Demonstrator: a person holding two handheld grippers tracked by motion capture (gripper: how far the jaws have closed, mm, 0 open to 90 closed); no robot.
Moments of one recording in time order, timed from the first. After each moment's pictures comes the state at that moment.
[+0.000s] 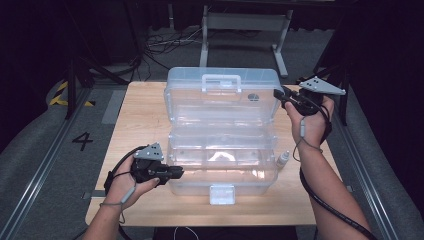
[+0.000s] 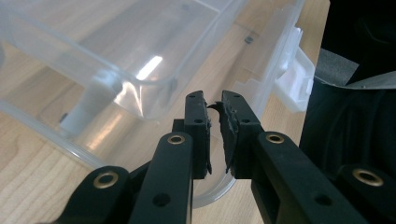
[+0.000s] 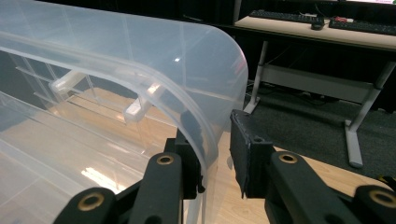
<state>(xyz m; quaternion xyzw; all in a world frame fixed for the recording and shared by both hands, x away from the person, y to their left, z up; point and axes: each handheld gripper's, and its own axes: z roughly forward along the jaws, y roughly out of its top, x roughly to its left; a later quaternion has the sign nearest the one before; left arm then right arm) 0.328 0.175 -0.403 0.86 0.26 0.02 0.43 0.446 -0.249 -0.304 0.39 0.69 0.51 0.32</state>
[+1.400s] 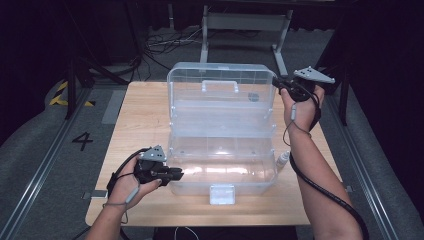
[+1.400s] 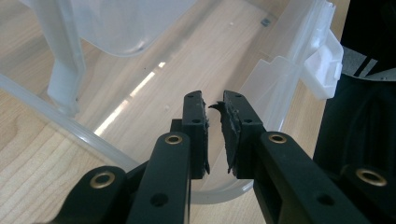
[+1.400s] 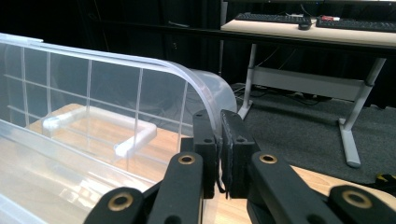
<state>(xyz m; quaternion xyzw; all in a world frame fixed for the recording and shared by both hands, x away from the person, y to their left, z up) 0.333 0.174 -0.417 0.87 0.28 0.02 0.41 0.496 -0.247 -0.314 0.42 0.67 0.51 0.33</state>
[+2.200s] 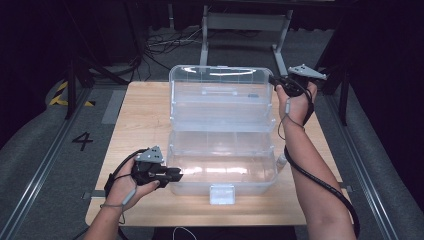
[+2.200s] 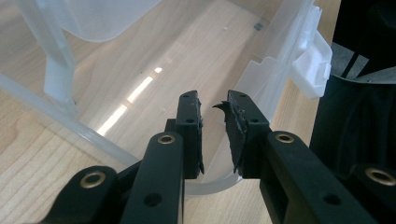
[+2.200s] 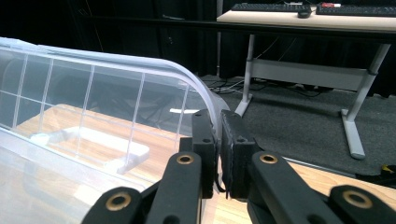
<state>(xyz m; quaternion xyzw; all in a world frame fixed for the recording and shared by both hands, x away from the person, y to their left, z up) 0.327 0.177 -0.415 0.87 0.27 0.02 0.42 0.530 -0.244 -0.331 0.44 0.67 0.51 0.32</state>
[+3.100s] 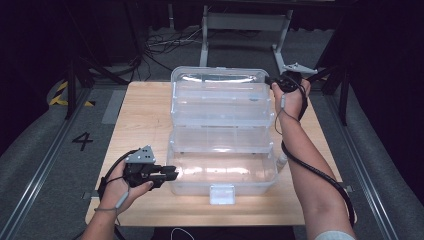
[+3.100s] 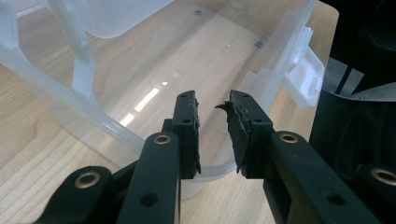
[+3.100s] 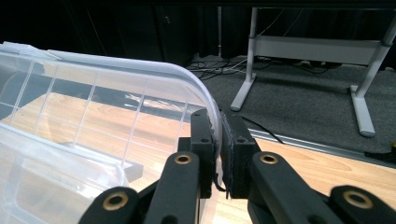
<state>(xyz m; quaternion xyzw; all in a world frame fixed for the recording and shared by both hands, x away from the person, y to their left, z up) 0.319 0.191 -0.409 0.85 0.28 0.04 0.45 0.564 -0.243 -0.349 0.46 0.68 0.49 0.28</state>
